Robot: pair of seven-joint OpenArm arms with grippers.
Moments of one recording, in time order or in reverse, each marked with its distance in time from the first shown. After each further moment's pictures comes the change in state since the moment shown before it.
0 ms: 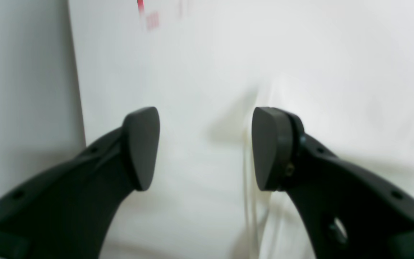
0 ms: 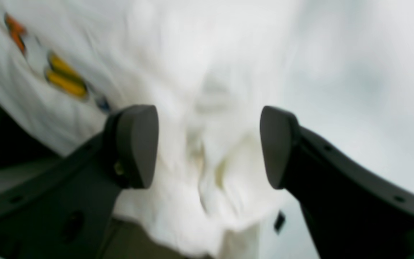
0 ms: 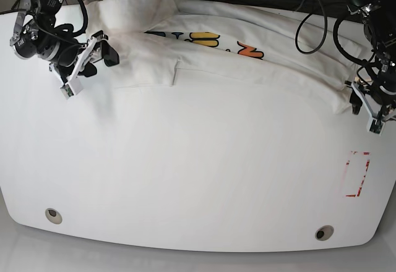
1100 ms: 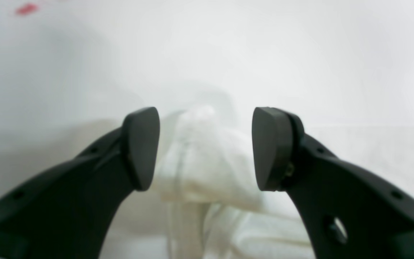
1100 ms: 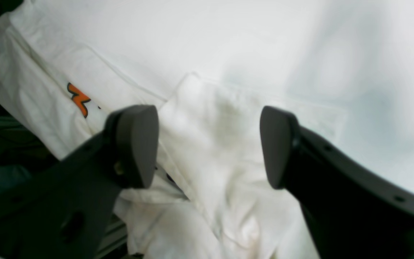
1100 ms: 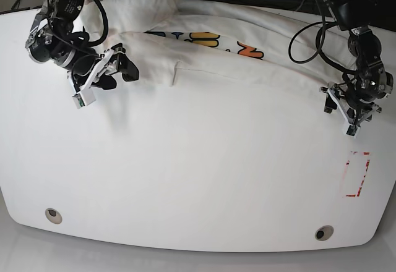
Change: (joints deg) left arm -6.0 1.7 7.6 -21.7 0.6 2.2 -5.6; right arm 4.2 -8.7 0.0 -0.3 -0.5 0.0 -0.2
